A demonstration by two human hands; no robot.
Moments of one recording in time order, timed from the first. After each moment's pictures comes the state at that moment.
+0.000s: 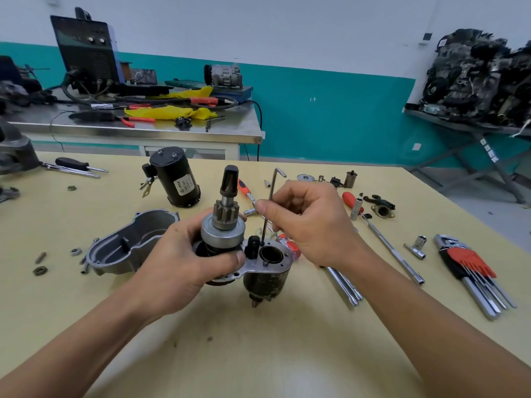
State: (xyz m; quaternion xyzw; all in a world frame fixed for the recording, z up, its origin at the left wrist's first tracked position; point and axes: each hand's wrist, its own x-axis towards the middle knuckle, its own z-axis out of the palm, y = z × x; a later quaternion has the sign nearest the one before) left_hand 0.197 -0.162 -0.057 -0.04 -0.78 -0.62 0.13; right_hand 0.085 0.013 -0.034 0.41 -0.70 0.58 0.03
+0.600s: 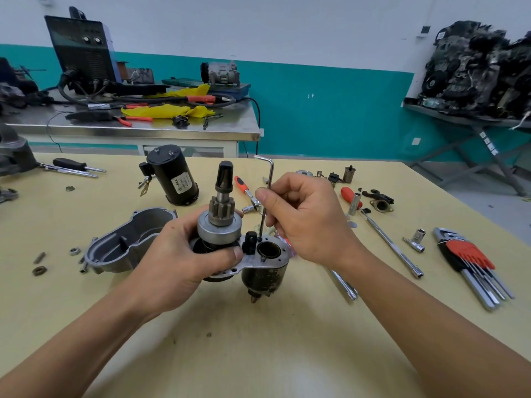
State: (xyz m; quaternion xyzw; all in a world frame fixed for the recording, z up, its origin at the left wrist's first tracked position) left_hand 0.199 -0.161 -0.055 -0.02 -0.78 -0.61 0.13; right_hand 0.093 0.009 -0.035 0.38 -0.70 0.61 0.04
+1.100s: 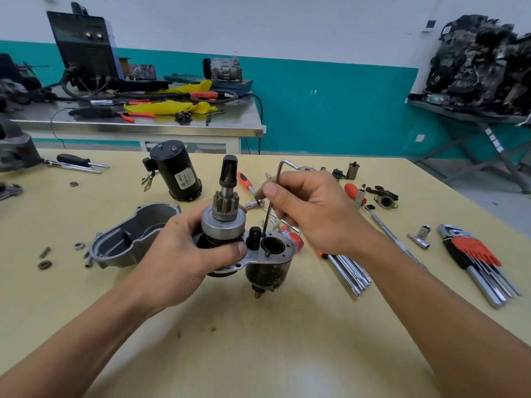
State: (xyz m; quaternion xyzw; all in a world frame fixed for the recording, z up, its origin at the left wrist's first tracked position) left_hand 0.198 -0.162 -0.057 -0.03 -0.78 -0.61 0.14; right_hand 0.089 0.019 -0.024 0.44 -0.71 0.54 -0.02
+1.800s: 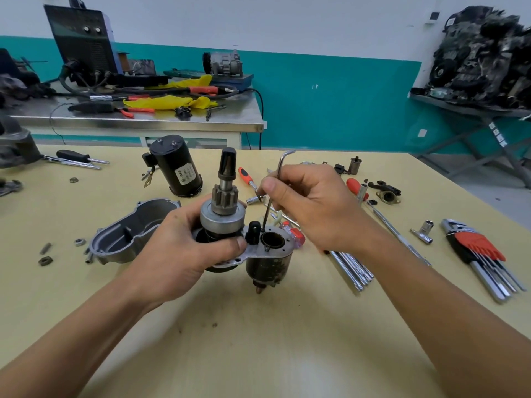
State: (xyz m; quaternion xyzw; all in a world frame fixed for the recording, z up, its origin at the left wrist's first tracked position) left_hand 0.200 -0.164 -0.053 -0.02 -0.79 -0.60 0.13; right_hand 0.090 0.017 -0.024 0.44 -0.73 0.52 0.01
